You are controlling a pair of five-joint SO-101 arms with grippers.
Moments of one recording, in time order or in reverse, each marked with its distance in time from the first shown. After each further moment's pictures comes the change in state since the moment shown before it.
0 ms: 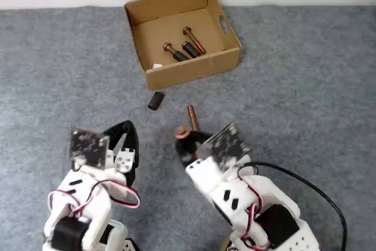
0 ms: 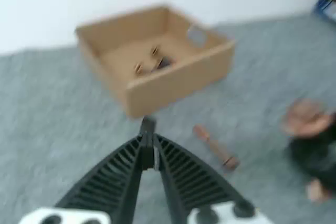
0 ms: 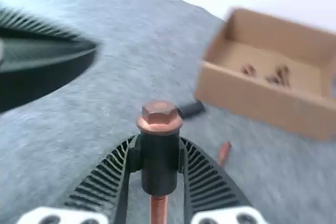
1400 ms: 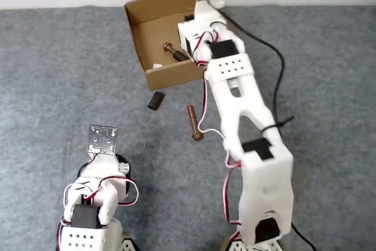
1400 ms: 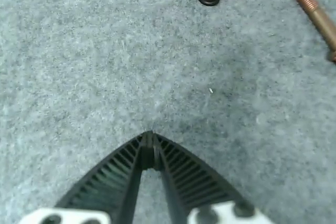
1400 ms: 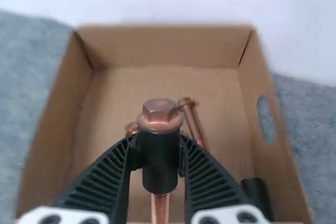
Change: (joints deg) left arm -12.3 0.6 23.7 0.0 -1.8; right arm 17.4 122.5 -101.5 -12.7 -0.8
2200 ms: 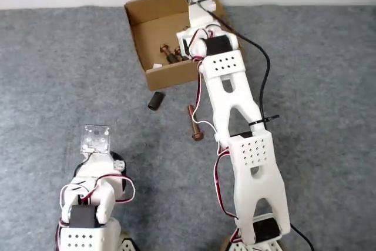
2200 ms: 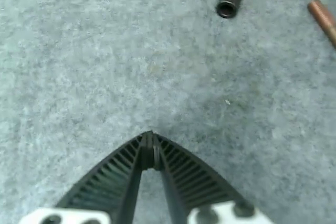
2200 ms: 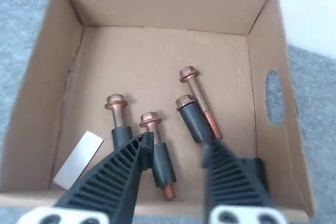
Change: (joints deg) left arm -4.3 0.0 0.0 -2.2 0.2; right arm 0.1 18.6 -34.3 25.0 3.6
